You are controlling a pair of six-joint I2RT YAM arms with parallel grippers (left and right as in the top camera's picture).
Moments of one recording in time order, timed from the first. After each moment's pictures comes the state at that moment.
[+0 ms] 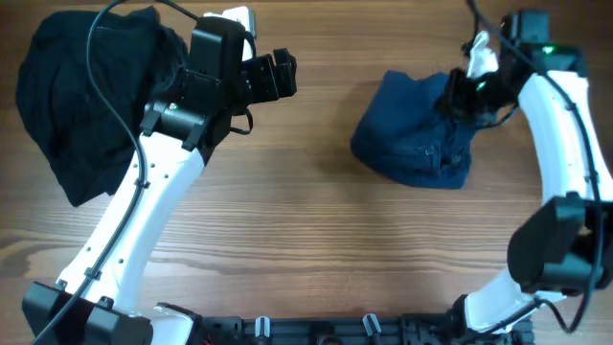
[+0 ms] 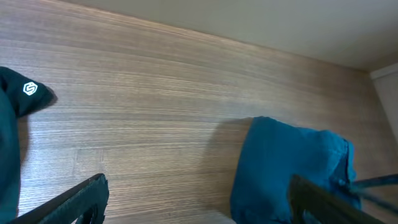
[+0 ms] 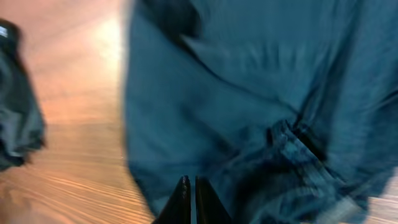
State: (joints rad) left arm -0.36 1.53 1.43 -0.58 0.08 -0.47; right arm -0.09 1.83 1.56 -1.10 -0.43 0.13
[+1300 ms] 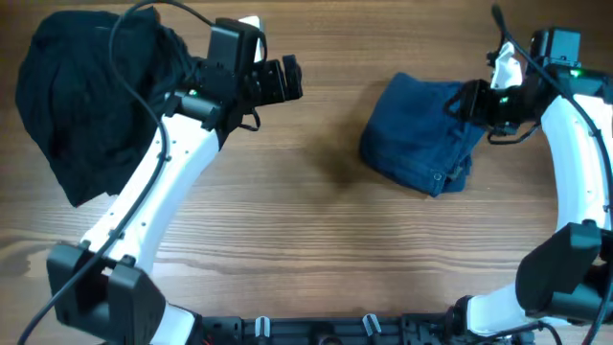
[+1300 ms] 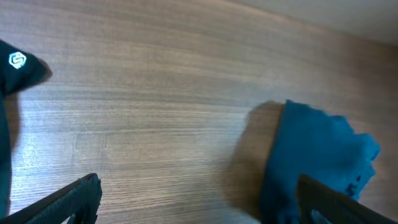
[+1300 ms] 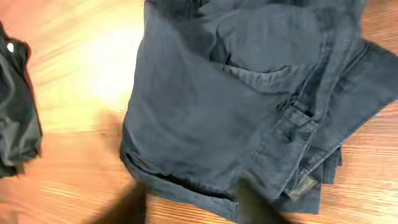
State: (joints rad) left arm -0.36 1.65 1.43 -0.58 0.08 -0.47; right arm -0.18 1.70 1.47 -1.05 -0.43 0.07
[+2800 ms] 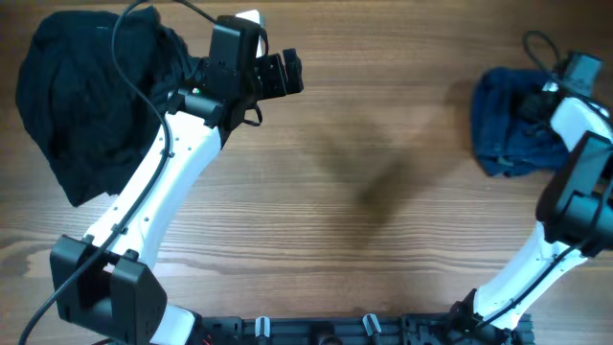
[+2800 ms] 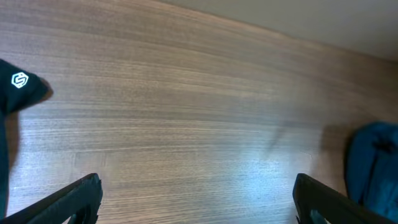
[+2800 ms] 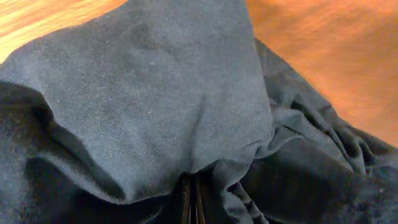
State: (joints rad) left arm -0.36 1.66 1.43 -0.51 0.05 -0.47; right arm -0.45 2.14 1.43 -0.28 0.14 0.06
